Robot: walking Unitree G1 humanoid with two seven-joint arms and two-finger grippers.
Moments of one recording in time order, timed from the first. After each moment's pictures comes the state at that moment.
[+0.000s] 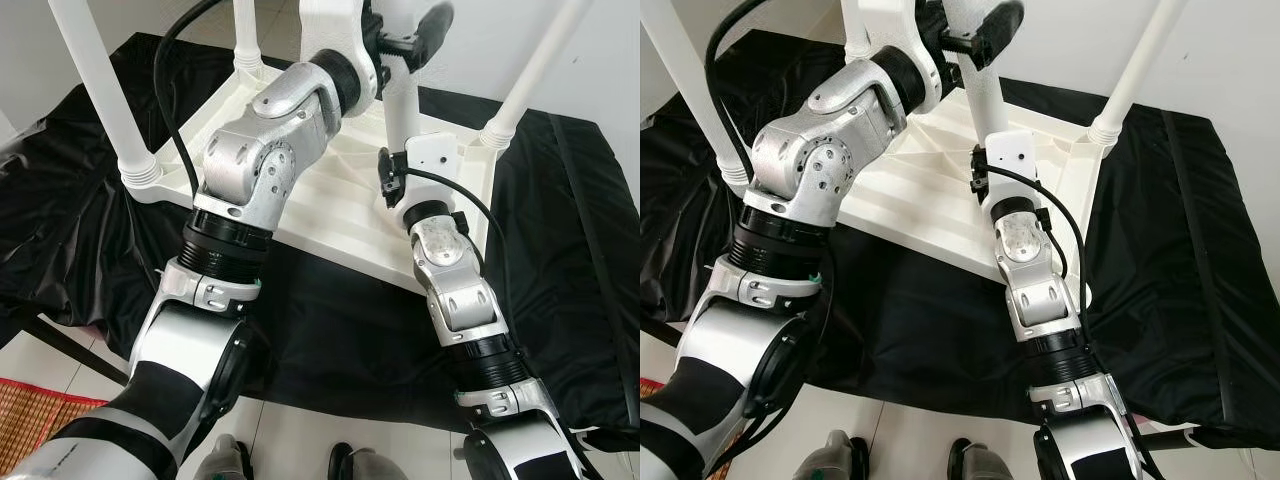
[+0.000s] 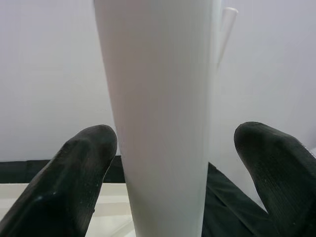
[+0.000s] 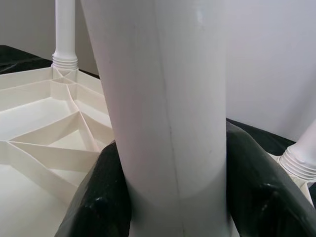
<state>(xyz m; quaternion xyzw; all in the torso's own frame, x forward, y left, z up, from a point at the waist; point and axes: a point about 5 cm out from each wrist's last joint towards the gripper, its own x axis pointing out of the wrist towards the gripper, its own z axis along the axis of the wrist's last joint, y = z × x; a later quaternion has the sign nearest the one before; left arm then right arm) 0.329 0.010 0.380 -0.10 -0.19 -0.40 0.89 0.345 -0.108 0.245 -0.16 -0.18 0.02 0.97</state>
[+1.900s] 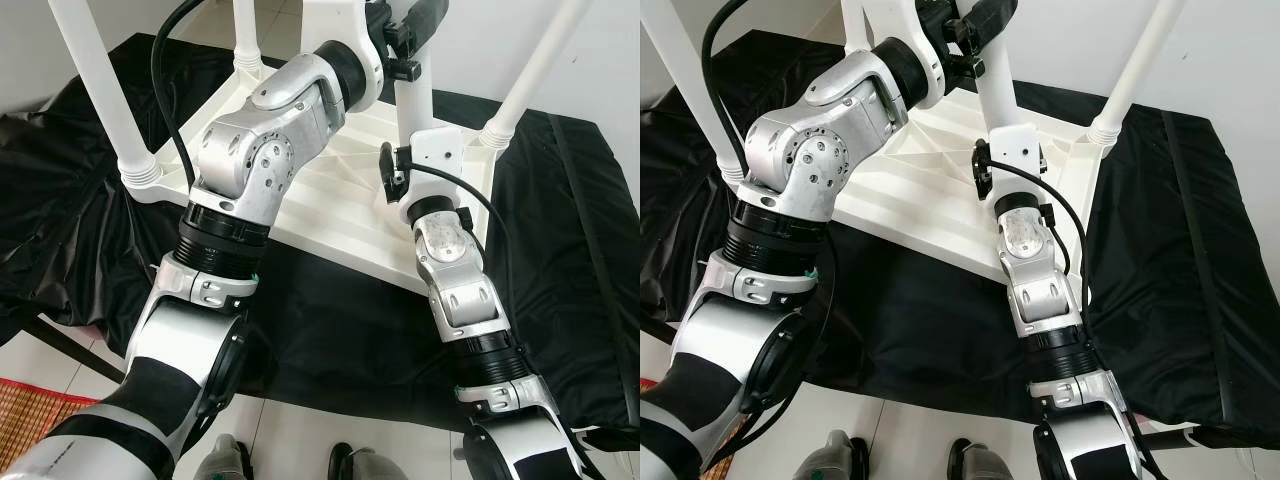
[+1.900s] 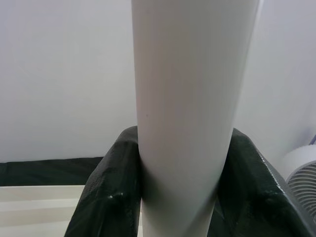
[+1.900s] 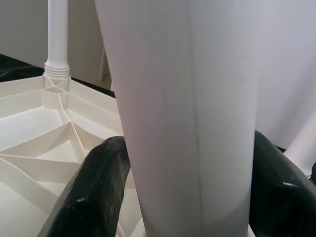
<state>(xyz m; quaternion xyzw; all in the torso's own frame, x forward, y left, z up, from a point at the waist) 0.324 0.006 0.385 -0.12 -0.19 -0.42 0.88 0.347 -0.110 0.252 -0.16 -0.19 0.01 0.97</state>
